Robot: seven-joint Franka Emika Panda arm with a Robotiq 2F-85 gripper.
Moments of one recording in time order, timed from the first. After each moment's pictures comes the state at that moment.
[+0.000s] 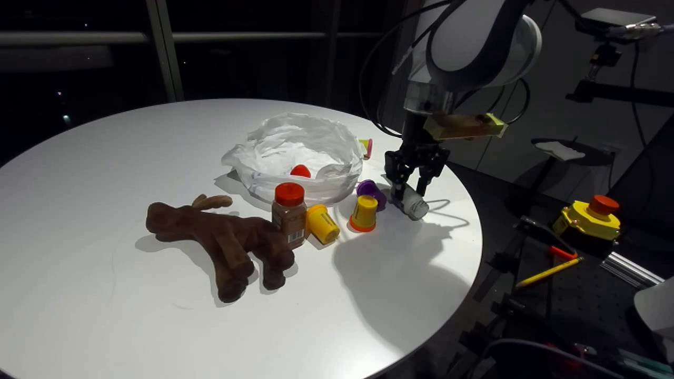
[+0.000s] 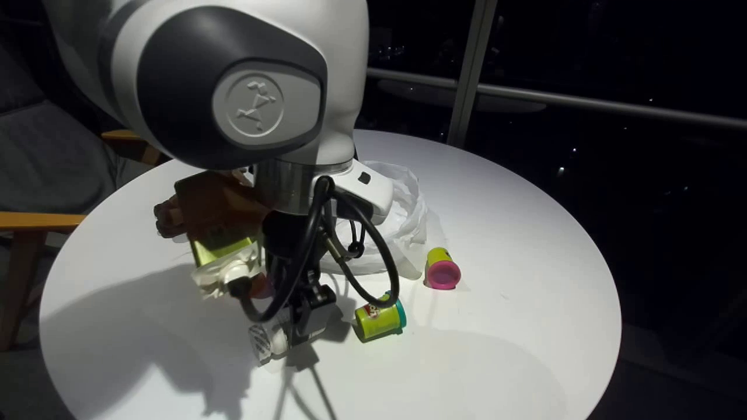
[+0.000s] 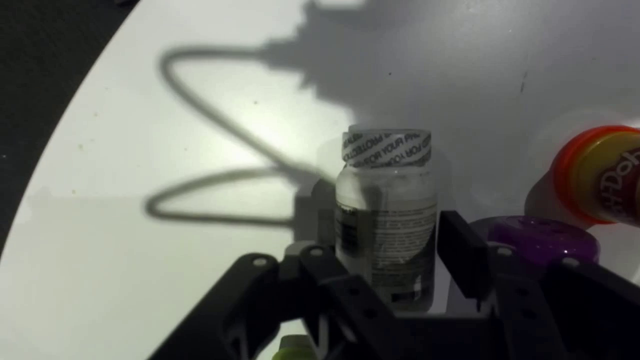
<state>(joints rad) 0.02 0.31 -0.08 -2.50 0.13 2.70 0.31</state>
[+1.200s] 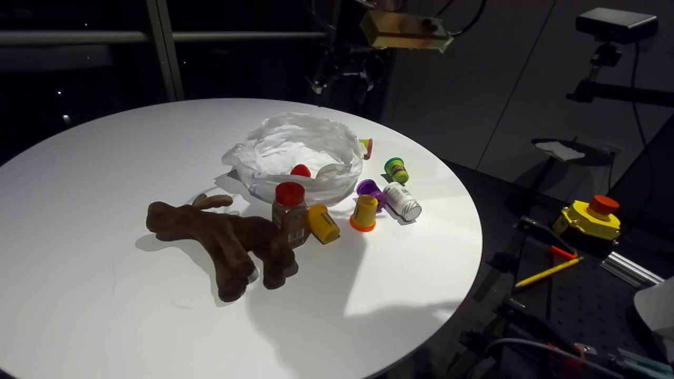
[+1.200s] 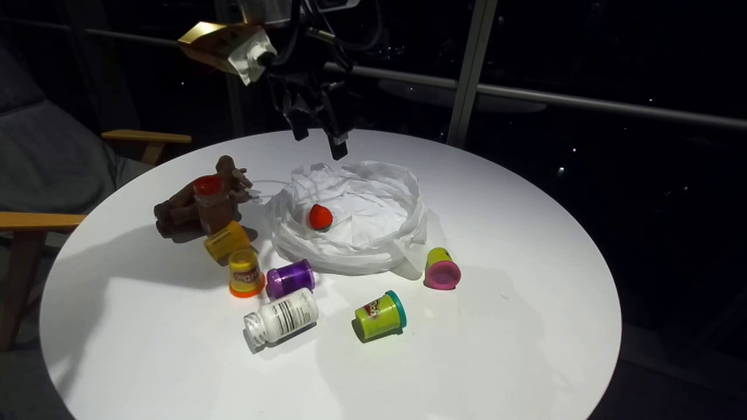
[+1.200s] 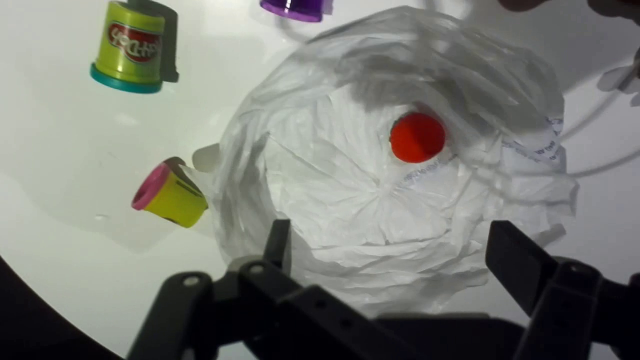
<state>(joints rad) 0.16 0.18 -0.06 -2.26 -0.30 2.69 0.65</state>
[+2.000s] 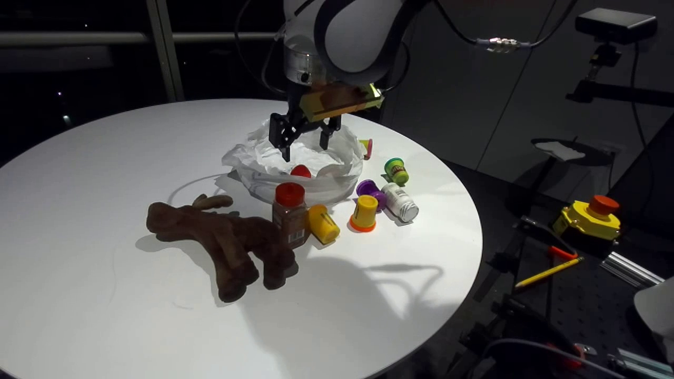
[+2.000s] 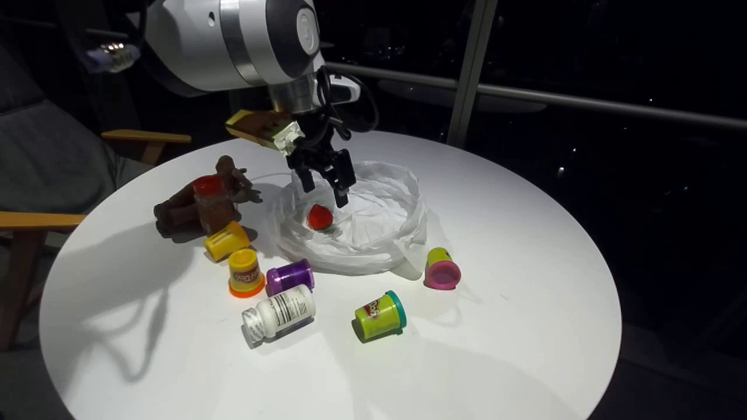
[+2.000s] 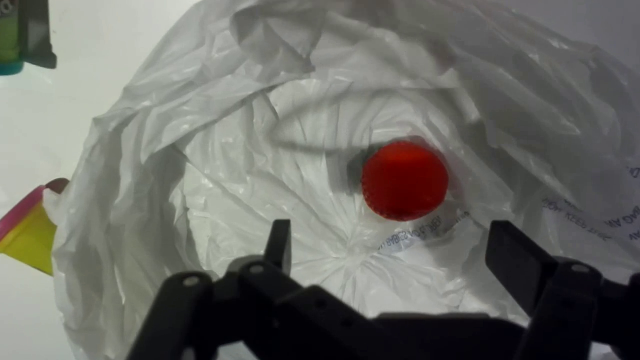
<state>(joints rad) 0.22 0.59 -0.08 -1.93 -0.29 2.62 0.64</state>
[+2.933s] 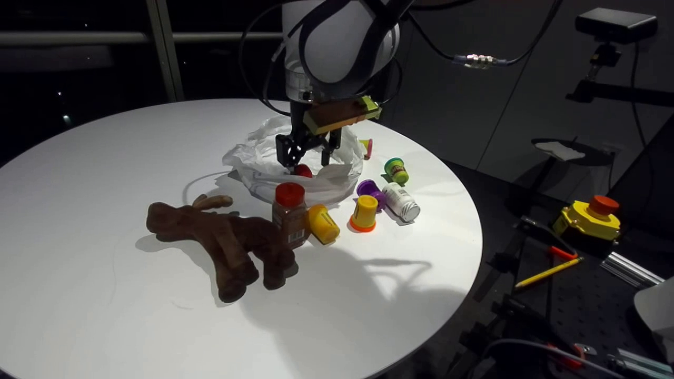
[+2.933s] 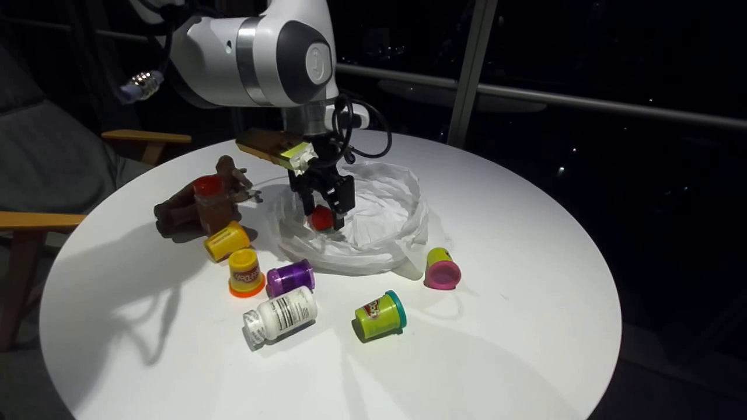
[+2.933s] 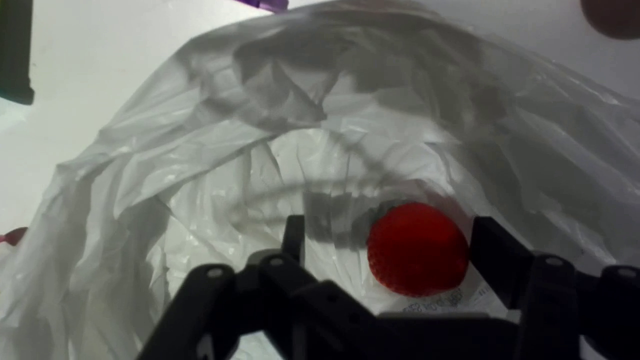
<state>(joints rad) 0.21 0.67 -0.08 -1.86 -0.14 2.54 0.47</state>
